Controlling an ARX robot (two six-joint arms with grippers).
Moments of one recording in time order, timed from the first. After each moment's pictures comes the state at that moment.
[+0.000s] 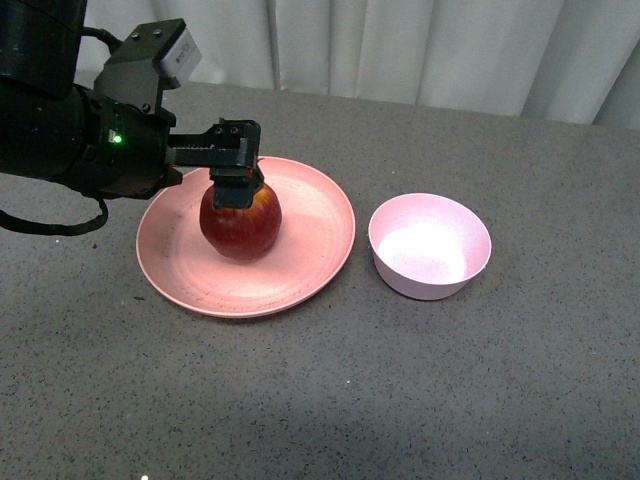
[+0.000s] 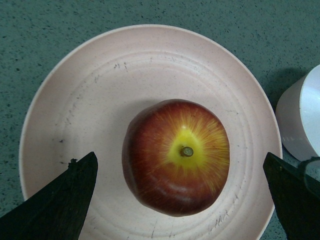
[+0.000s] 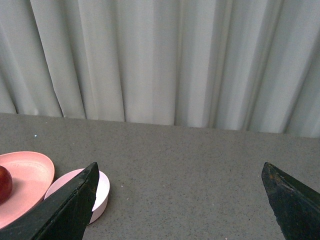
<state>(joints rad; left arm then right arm) -0.24 1.96 0.93 0.31 0.19 -0.07 0.00 0.00 0.01 0.00 0.00 -0.01</state>
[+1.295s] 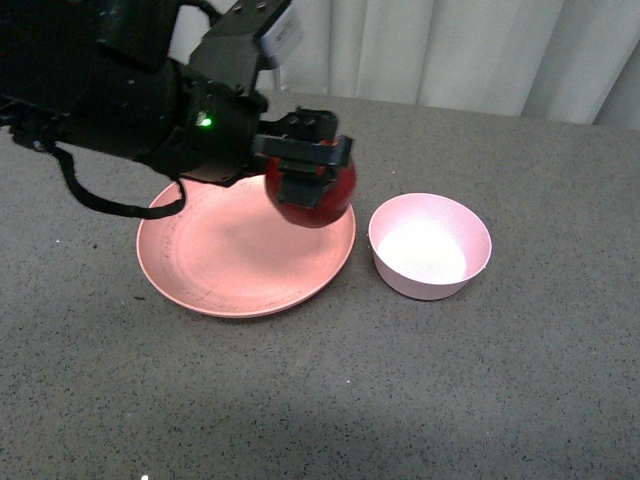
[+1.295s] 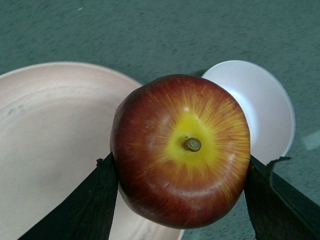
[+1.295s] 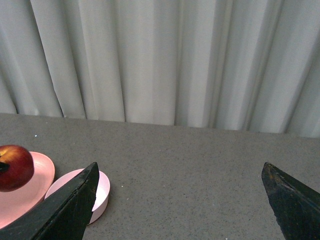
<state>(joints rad) -0.40 1.94 1.00 0.26 0.23 -0.03 0.00 0.00 0.01 0.00 0.00 -0.01</state>
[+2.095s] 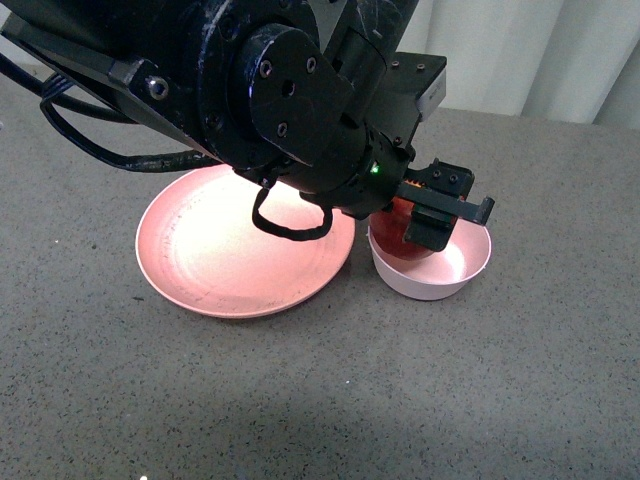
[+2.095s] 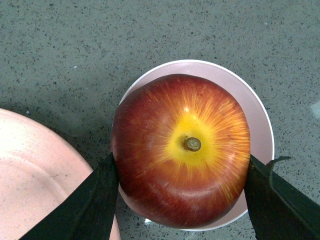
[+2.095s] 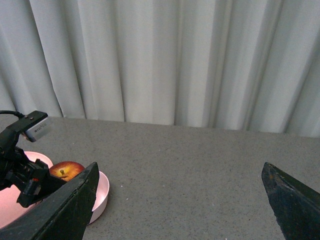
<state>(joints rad) -0.58 2.18 1.25 0.19 0.15 -0.02 0.00 0.00 0.01 0.00 0.00 -0.01</state>
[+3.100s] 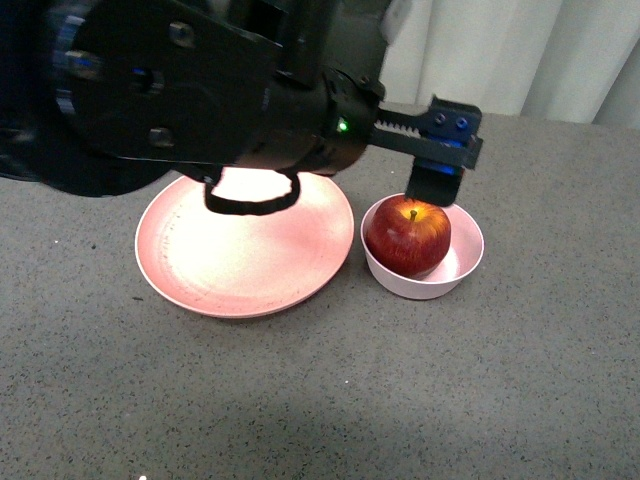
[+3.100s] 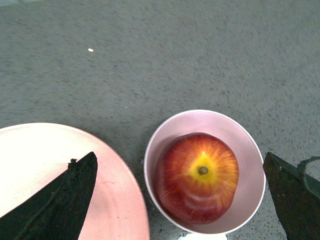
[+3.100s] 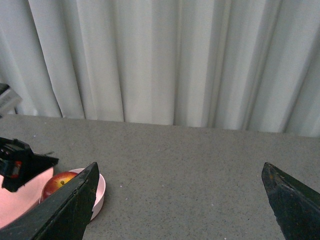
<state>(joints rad) -0.57 1.98 1.02 0.45 -0.03 -0.08 0.00 0.00 0.01 0.00 0.00 -0.01</state>
